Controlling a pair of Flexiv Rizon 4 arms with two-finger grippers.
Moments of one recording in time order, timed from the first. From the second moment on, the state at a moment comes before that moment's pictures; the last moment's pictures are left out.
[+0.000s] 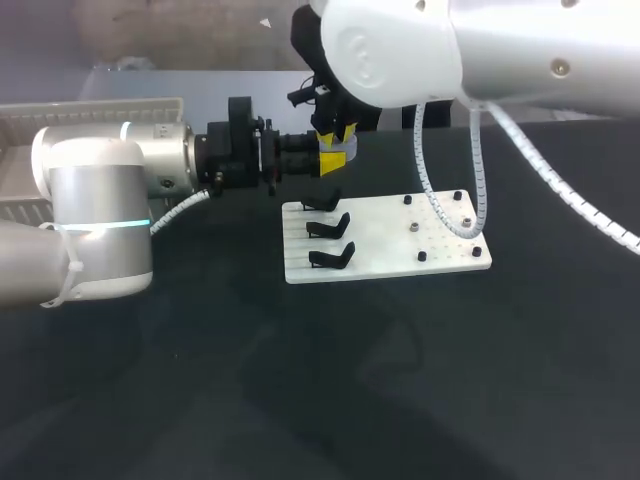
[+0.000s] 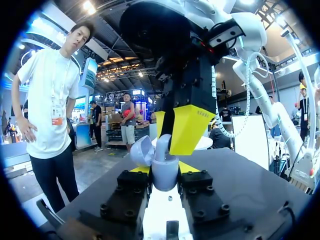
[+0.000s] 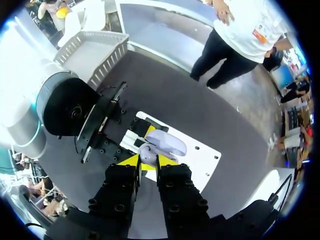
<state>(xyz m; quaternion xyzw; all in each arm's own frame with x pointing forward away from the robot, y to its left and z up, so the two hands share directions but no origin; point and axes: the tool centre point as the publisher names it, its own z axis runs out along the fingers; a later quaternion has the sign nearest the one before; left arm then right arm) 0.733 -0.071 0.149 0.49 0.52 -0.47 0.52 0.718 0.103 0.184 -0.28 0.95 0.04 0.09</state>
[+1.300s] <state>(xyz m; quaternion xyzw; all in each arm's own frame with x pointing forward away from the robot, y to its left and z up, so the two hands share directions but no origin) 0.733 -0.071 0.150 0.49 0.52 -0.47 0.52 0.717 0.104 0.190 -0.28 0.96 0.04 0.09</state>
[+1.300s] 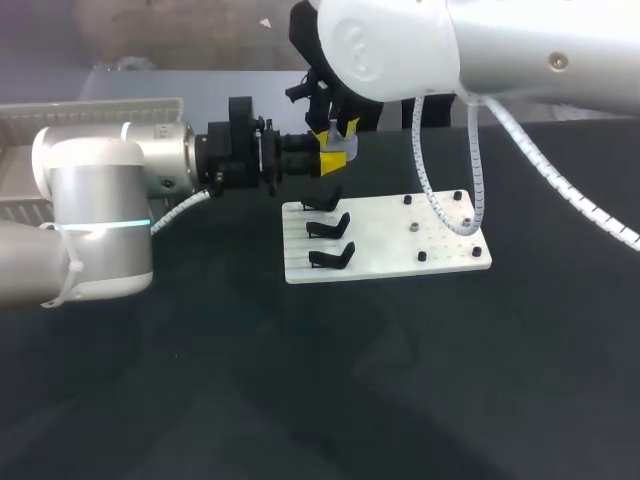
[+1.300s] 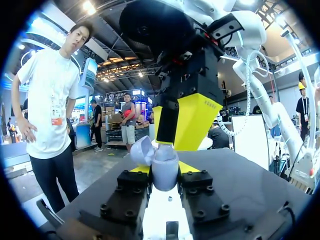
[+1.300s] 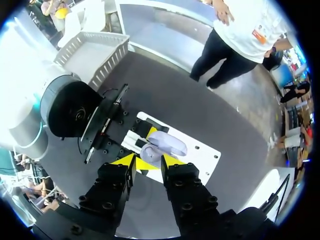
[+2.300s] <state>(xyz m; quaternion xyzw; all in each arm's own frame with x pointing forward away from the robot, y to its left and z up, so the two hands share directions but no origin) 0.733 -0.071 0.150 0.49 0.52 -0.47 0.52 0.776 0.092 0.204 -0.22 0.96 0.06 0.18</state>
